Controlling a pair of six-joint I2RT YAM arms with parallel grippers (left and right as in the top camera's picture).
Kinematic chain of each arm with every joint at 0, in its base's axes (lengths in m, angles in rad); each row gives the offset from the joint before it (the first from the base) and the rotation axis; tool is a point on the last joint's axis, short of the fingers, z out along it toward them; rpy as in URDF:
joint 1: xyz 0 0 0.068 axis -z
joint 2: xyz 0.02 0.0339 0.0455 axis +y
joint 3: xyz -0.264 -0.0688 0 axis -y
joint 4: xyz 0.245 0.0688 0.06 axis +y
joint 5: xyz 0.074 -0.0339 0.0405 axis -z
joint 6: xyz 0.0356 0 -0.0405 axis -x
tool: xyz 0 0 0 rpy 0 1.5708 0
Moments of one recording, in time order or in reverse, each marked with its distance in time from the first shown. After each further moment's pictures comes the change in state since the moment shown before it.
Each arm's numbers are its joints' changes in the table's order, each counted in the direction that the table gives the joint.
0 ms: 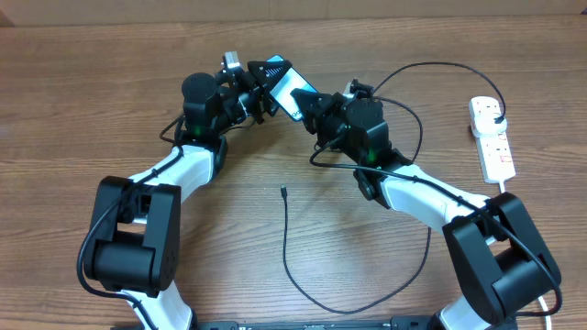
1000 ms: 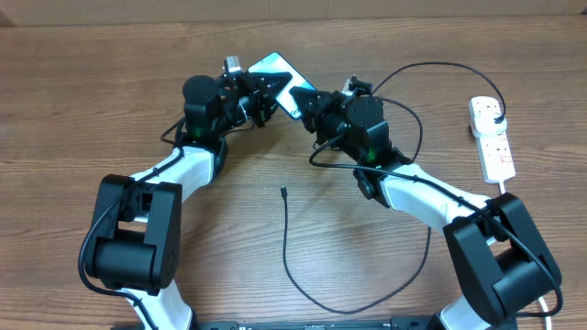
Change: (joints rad) left arm -0.001 0.010 -0.012 0.002 0.017 0.011; right arm 0.000 -0.002 0.009 -0.005 -0.019 0.024
